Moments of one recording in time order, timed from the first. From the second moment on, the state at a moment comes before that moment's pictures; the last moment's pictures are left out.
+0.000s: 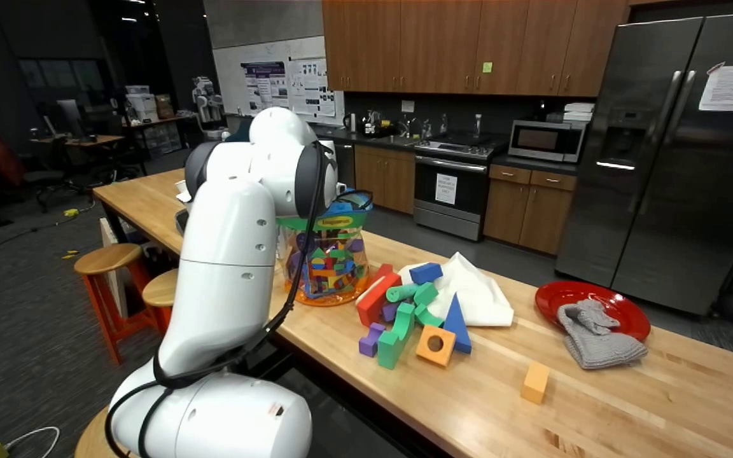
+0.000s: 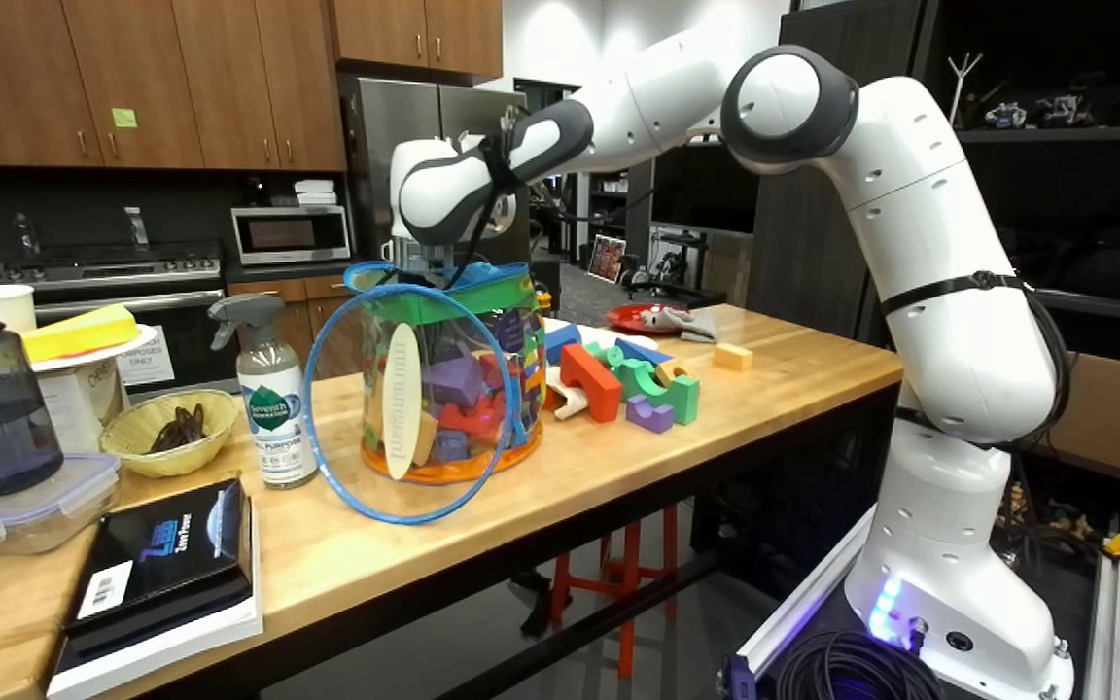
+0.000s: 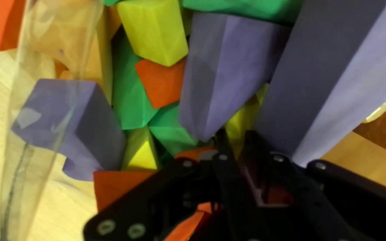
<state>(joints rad) 0.25 0.50 0.22 -1.54 -0.05 2.09 -0.27</state>
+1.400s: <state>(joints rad) 0.25 0.50 0.22 -1.52 -0.07 2.22 -0.25</state>
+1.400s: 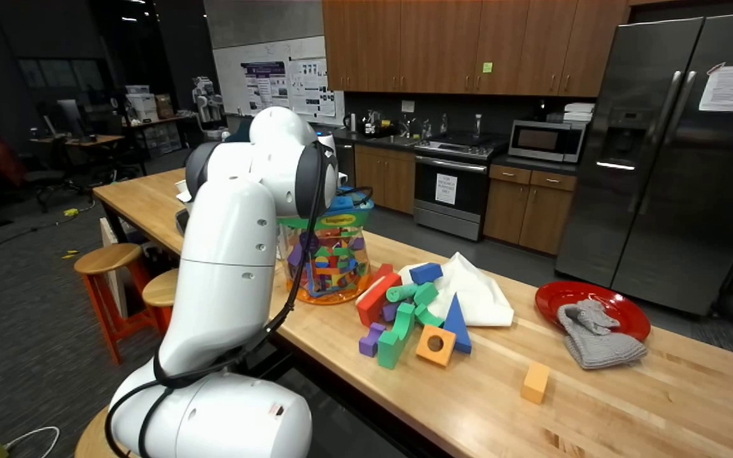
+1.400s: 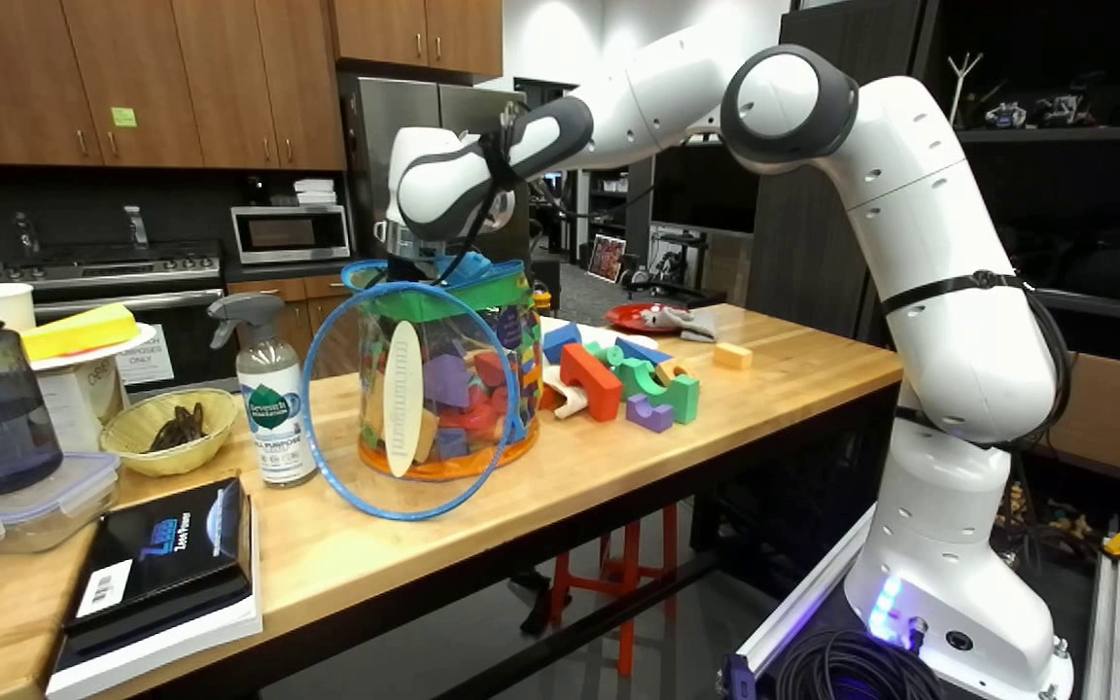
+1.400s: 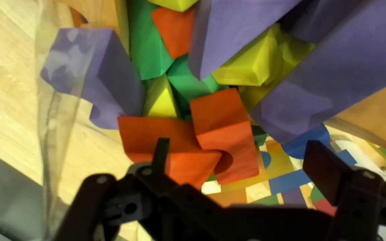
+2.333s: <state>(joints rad) 0.26 0.52 0.23 -1.54 -0.05 2.29 -0.23</state>
